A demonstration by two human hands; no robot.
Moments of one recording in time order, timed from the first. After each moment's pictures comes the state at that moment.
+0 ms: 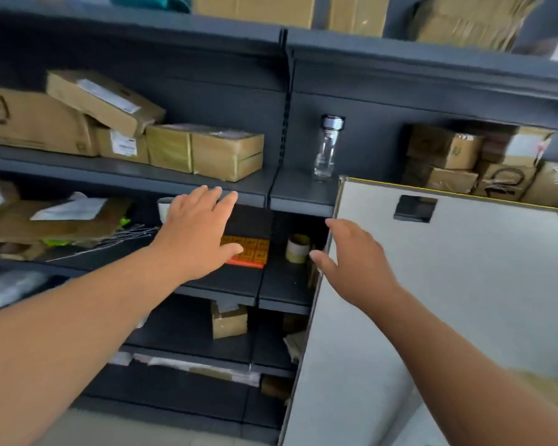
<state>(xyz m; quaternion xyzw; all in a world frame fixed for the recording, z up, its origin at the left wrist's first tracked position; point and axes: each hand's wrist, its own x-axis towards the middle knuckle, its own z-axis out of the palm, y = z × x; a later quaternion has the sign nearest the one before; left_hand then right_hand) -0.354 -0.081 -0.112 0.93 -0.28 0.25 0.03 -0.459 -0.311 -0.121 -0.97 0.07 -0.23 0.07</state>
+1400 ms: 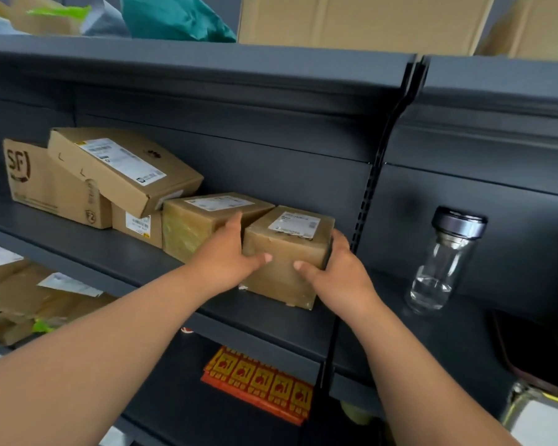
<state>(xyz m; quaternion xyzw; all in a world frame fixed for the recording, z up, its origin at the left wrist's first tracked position) -0.049 -0.127 -0.072 0.91 -0.10 0.13 0.38 -0.081 -0.319 -0.072 -0.91 0.01 -0.17 0.38</state>
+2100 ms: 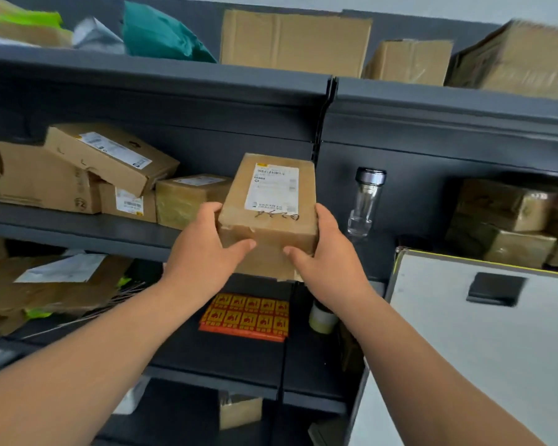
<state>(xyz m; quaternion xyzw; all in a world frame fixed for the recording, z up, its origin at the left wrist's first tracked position) -0.220 -0.082 -0.077 0.83 -0.17 0.23 0.48 -0.274 -0.260 -0.074 -0.88 -0.01 -0.30 0.37</state>
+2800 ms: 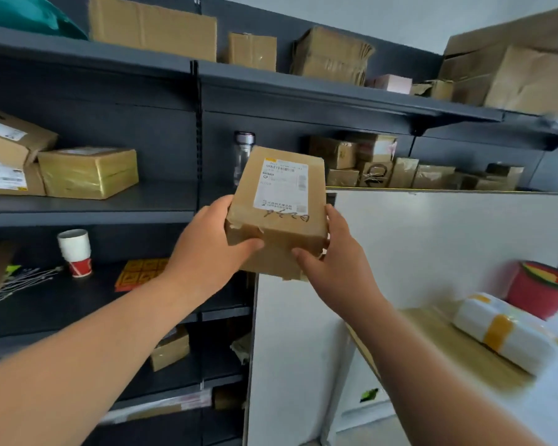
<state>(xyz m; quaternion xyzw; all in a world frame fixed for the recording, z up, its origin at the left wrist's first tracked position) -0.433 -0.122 -0.084 0.76 -0.41 0.12 0.49 -0.560 -0.270 -0.094 -0.86 0.15 -0.38 0.31</state>
